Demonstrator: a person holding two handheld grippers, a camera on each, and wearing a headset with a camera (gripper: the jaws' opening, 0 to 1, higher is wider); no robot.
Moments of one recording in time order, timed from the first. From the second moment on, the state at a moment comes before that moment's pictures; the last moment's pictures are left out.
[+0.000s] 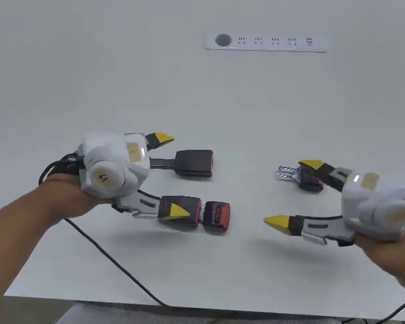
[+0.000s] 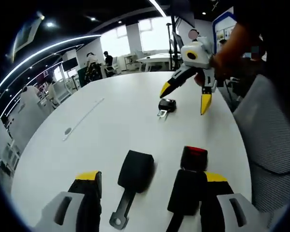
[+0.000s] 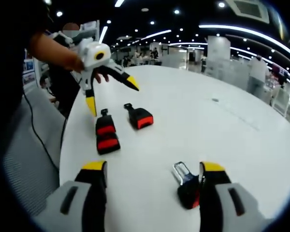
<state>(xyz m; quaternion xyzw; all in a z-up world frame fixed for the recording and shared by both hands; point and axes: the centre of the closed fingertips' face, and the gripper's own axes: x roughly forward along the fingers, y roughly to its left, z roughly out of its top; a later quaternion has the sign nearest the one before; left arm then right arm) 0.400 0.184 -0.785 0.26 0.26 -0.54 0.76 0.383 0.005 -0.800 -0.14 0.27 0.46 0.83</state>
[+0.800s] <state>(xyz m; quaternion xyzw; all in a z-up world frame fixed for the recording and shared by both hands) 0.431 0.179 -0.843 0.27 0.33 -0.56 0.71 0.402 -0.043 -0.844 -0.20 0.35 0.53 0.75</state>
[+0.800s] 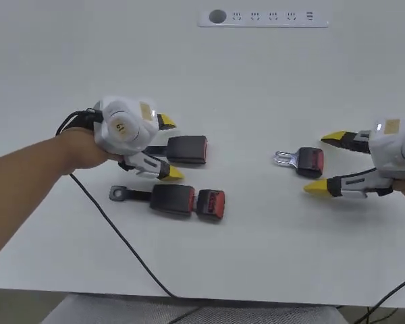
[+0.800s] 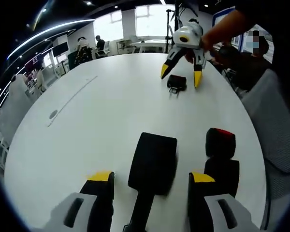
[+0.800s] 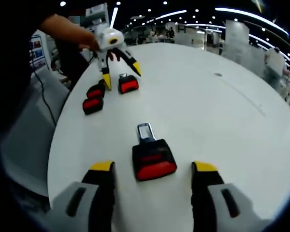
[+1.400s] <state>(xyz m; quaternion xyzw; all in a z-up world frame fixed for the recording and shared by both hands) 0.437 0.171 -0.845 0.27 0.32 -0.60 0.68 0.397 -0.042 -0.847 -0.24 0.31 0.57 0.73</state>
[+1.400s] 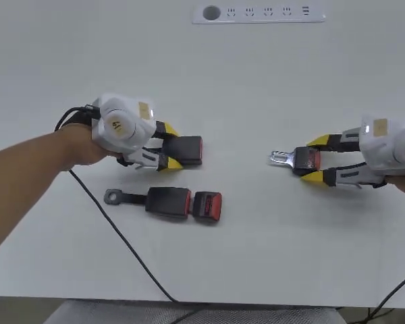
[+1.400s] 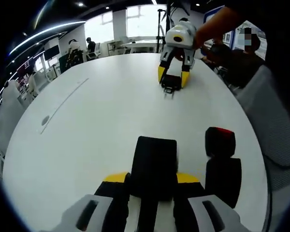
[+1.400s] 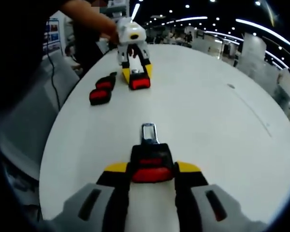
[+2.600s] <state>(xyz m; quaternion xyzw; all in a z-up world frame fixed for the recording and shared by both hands) 0.435 0.172 -0.848 0.26 0.31 -0.62 0.67 0.411 -0.006 -0.846 -0.19 0.28 0.58 0.74</state>
